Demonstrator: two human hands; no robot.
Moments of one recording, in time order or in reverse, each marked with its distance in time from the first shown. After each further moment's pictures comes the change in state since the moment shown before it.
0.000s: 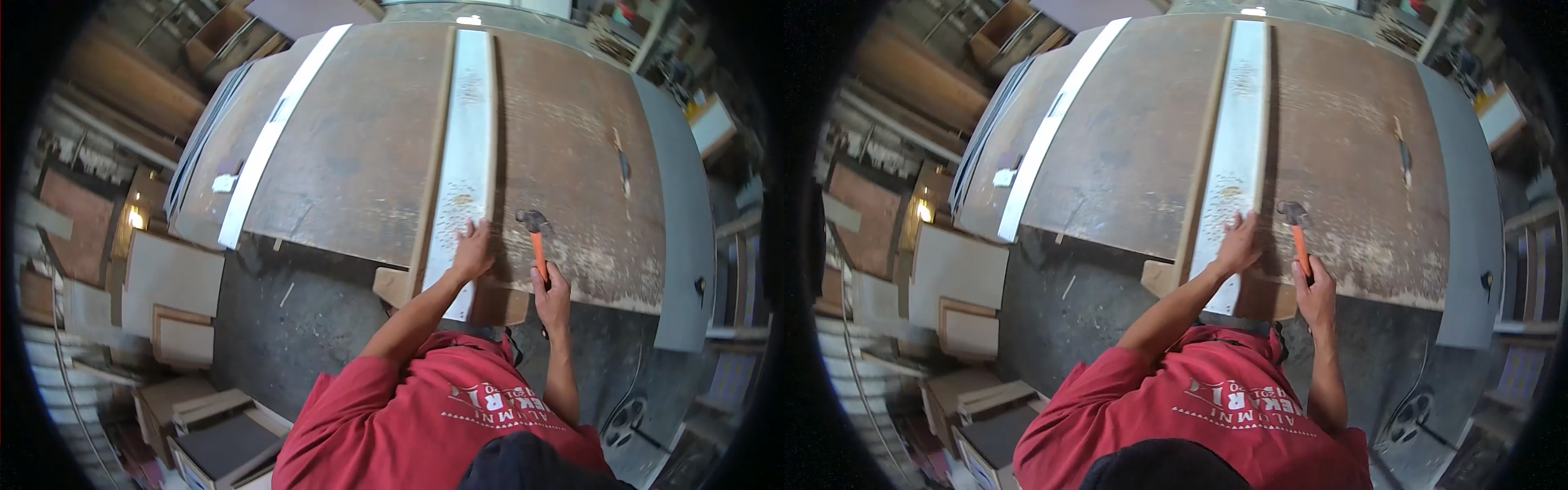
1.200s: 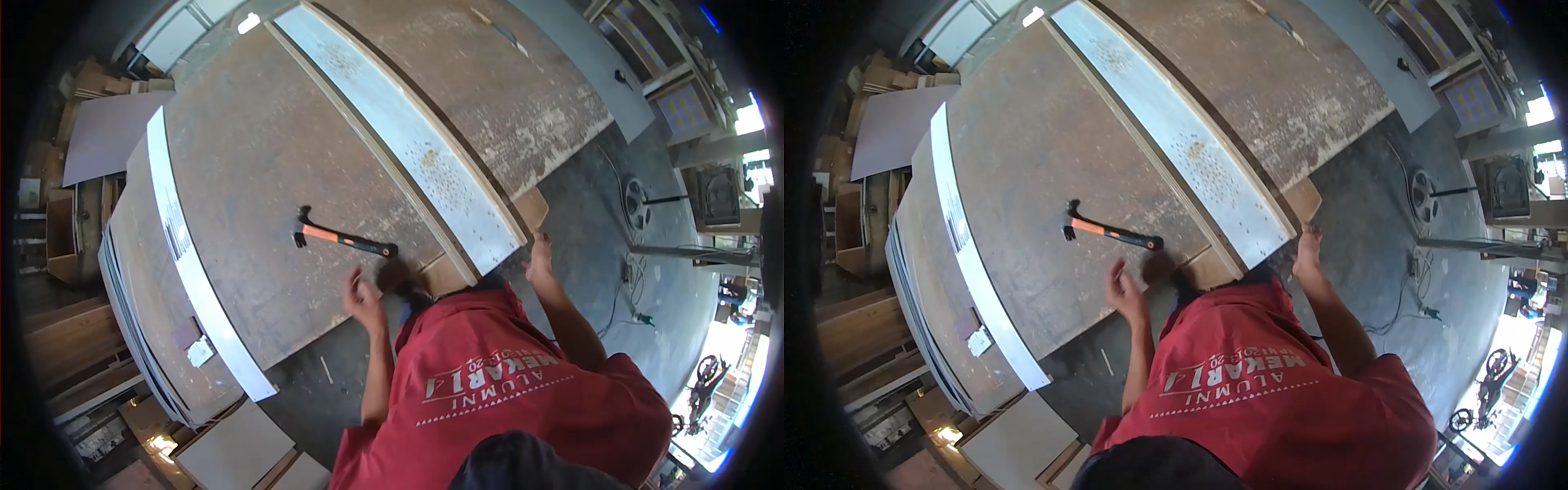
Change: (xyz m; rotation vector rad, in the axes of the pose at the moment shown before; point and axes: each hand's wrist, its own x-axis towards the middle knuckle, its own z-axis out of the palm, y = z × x) left_hand -0.119 -0.238 -0.224 -0.677 0.354 -0.275; right_hand -0.101 0.009 0.220 0.394 1.010 1.037
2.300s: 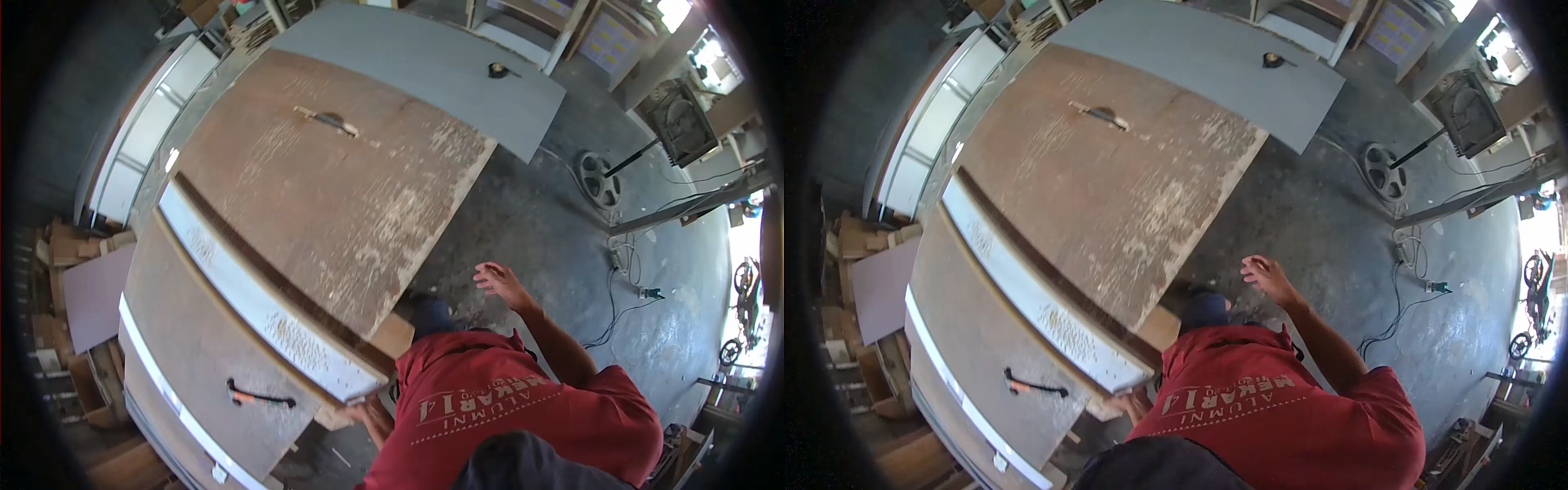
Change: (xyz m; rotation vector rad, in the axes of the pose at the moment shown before) left_hand -0.131 -0.069 0.240 -0.953 0.361 -0.856; right_hand 0.311 -0.079 -0.197 0.003 -0.590 0.109
